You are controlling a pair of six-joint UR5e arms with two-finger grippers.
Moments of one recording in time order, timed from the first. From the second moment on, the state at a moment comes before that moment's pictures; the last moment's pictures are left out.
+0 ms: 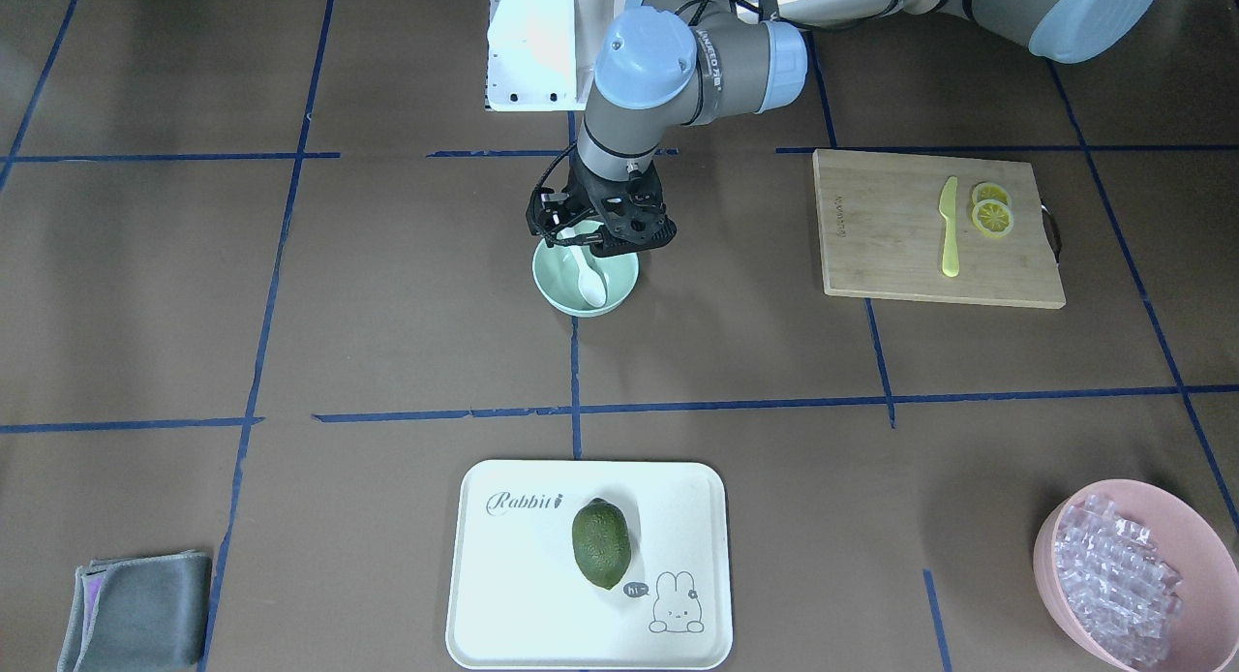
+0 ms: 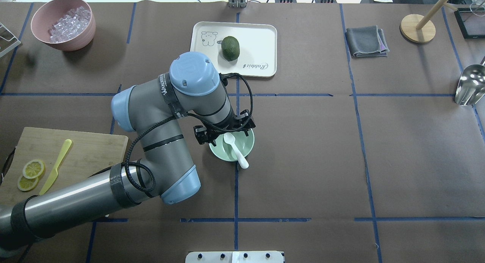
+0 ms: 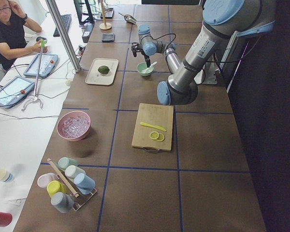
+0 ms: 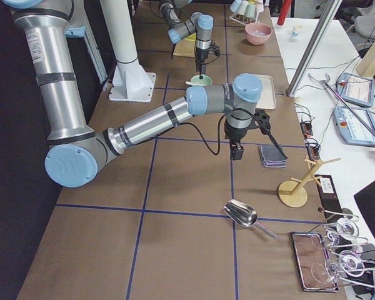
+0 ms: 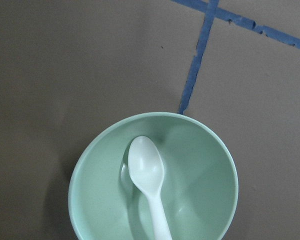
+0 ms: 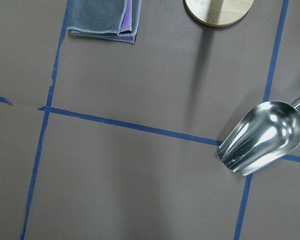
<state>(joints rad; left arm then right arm) -0.55 -2.37 -1.58 -1.66 -2.06 -1.51 1.49 -1.38 1.85 -1.94 2.38 -0.05</state>
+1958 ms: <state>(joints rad) -1.49 -1.65 -1.71 -1.30 -2.29 0.24 1.58 -1.59 1.68 -1.55 2.38 -0.05</state>
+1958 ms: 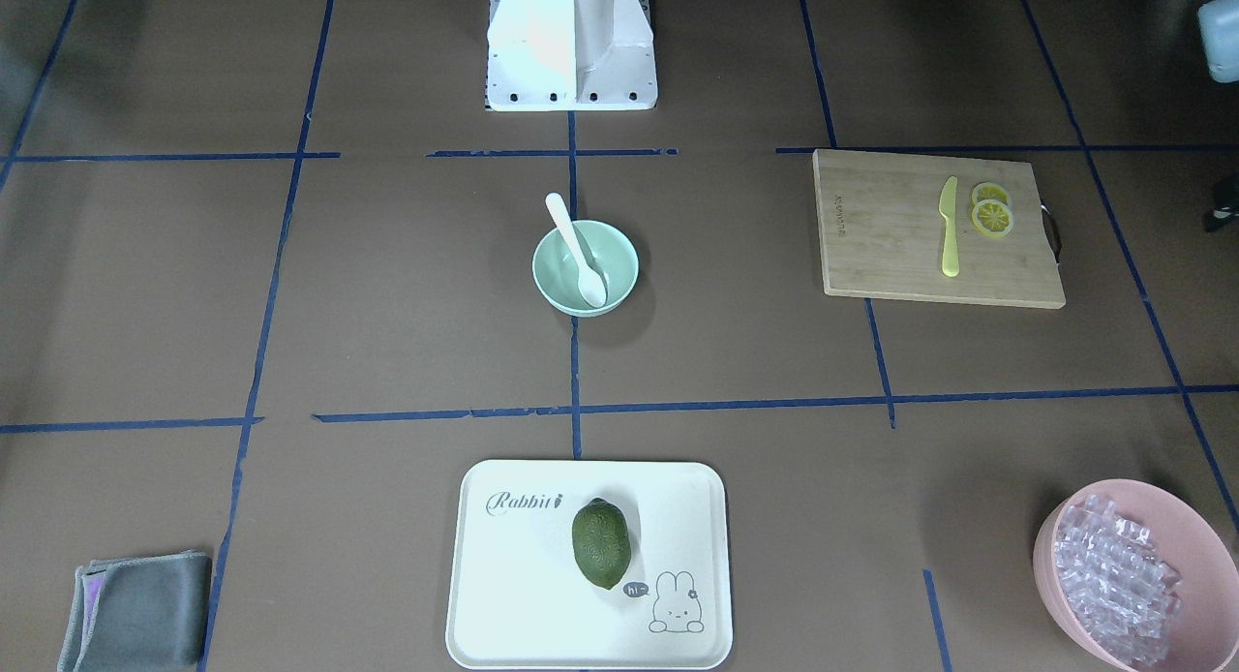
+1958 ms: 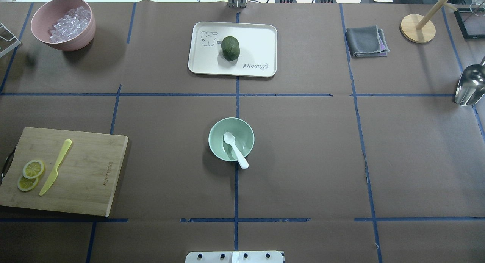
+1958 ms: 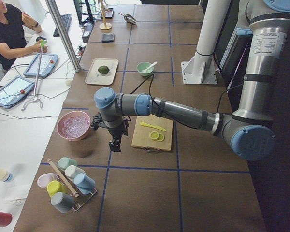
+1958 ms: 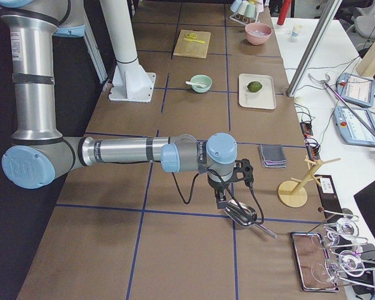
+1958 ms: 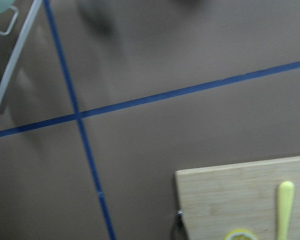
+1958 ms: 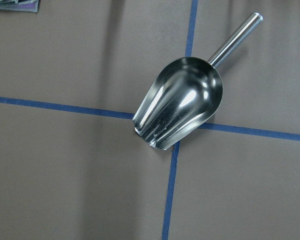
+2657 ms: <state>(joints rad) -1.57 -1.58 -1.56 -1.46 -2.39 0.25 1.58 -1.63 1.71 -1.55 2.39 -0.04</state>
